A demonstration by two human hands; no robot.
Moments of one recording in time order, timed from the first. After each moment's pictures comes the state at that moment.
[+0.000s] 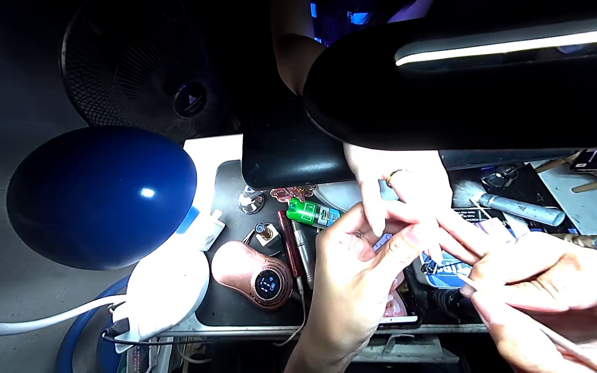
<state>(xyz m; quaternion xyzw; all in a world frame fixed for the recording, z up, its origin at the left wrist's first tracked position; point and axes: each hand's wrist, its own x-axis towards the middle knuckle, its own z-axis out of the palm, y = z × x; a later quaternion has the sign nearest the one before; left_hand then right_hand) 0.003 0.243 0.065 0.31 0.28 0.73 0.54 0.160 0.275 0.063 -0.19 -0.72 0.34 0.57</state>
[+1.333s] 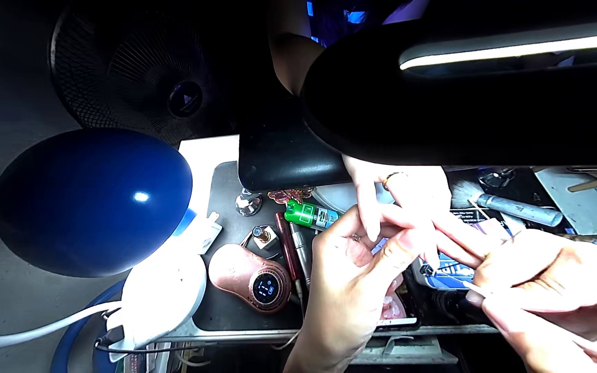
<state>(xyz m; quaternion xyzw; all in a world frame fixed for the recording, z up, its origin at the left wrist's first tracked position) 0.000 0.243 0.062 0.31 0.26 0.74 0.54 0.159 0.278 0.069 -0.17 -0.70 0.41 0.56</state>
